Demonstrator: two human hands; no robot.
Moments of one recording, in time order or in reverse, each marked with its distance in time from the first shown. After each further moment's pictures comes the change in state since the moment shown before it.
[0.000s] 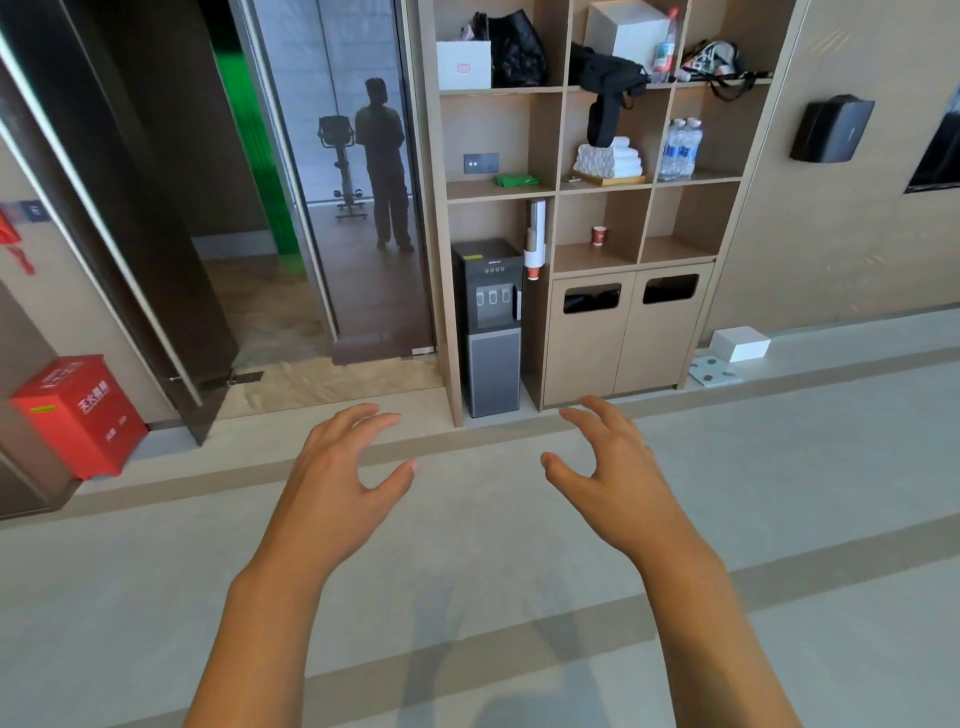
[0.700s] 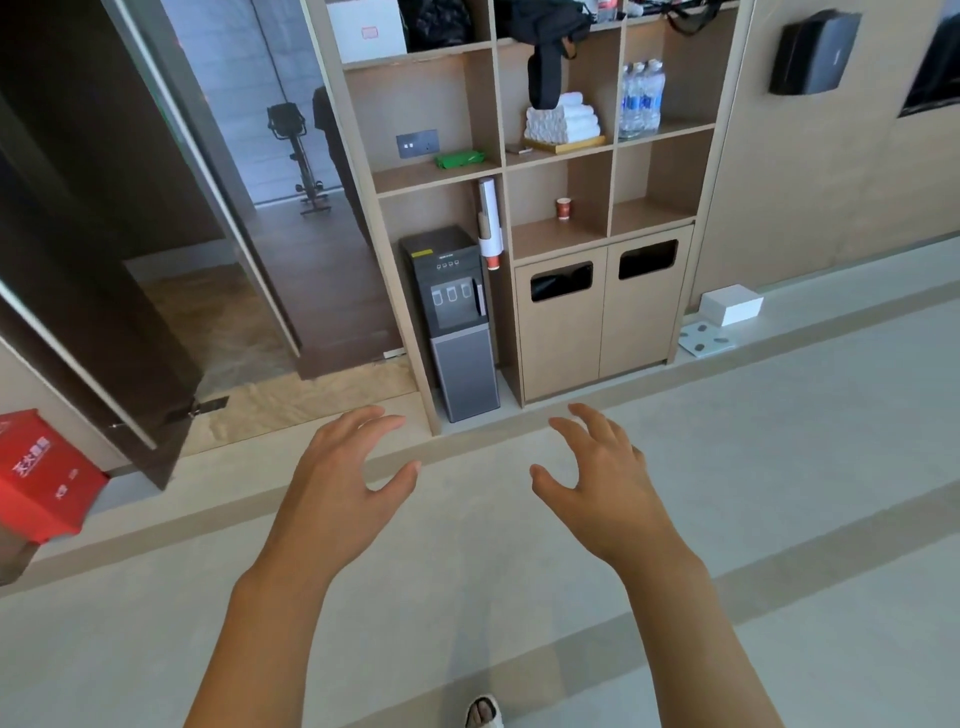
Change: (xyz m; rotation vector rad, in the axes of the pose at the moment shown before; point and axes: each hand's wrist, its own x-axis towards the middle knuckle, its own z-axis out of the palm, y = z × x) left_hand 0.195 0.073 0.153 0.074 -0.096 0.074; right_hand 0.174 0.156 -0.013 -0.040 -0.014 0.088
